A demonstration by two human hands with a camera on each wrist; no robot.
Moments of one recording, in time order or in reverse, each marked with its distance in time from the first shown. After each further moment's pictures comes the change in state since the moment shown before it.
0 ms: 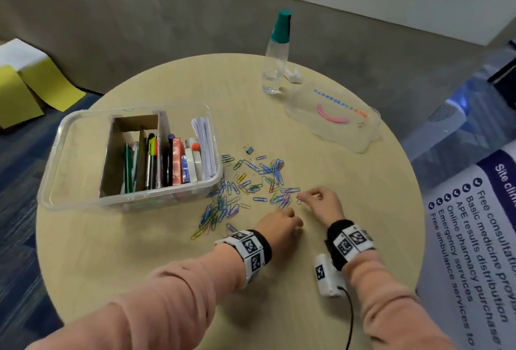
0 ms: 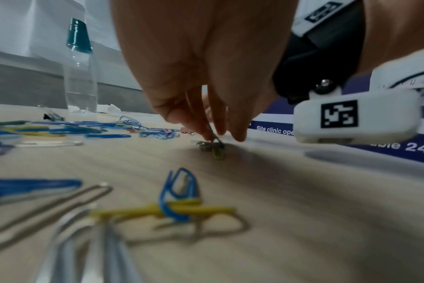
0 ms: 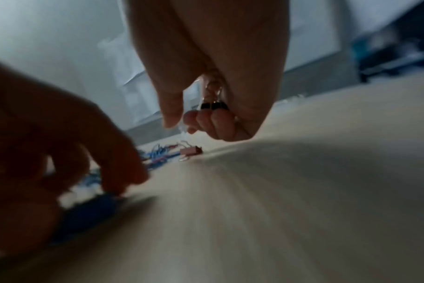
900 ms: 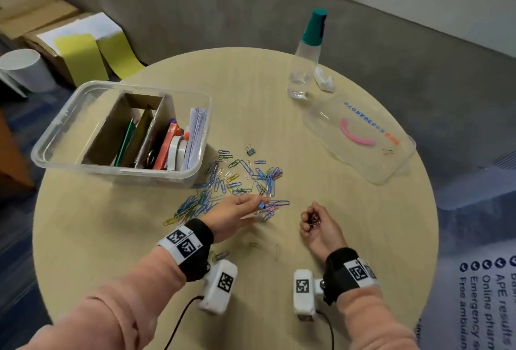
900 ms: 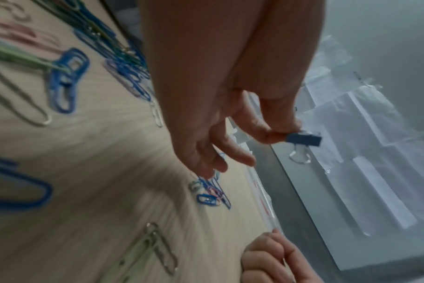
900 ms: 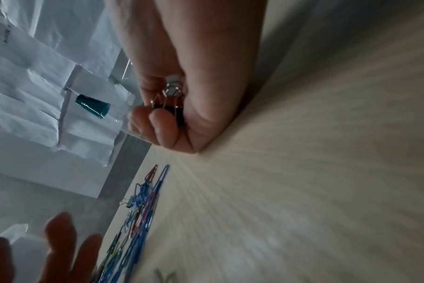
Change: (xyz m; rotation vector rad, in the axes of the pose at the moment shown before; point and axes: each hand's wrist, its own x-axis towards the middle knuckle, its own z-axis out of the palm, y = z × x) left_hand 0.000 -0.014 -0.022 -1.727 0.342 -0.456; right_hand 0.049 0.030 -0.024 0.959 -0.520 0.392
